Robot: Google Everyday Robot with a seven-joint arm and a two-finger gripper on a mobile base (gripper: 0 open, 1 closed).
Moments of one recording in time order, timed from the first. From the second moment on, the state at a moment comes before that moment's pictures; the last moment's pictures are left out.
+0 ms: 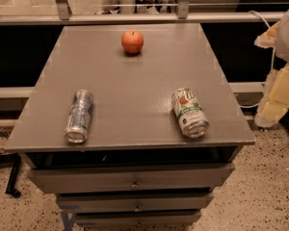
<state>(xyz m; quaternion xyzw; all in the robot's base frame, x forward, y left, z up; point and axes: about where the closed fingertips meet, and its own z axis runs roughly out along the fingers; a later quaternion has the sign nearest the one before) 0.438 -0.216 0.978 -0.60 0.78 -0.04 0.16</state>
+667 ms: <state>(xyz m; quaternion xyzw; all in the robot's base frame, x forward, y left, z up) 0.440 -0.212 0.977 -0.59 0.78 -0.03 0.17</state>
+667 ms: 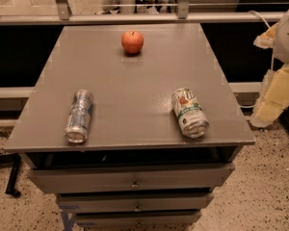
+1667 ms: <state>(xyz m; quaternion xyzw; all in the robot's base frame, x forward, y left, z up) 0.480 -0.142 0.907 -0.46 0.87 0.01 0.20</state>
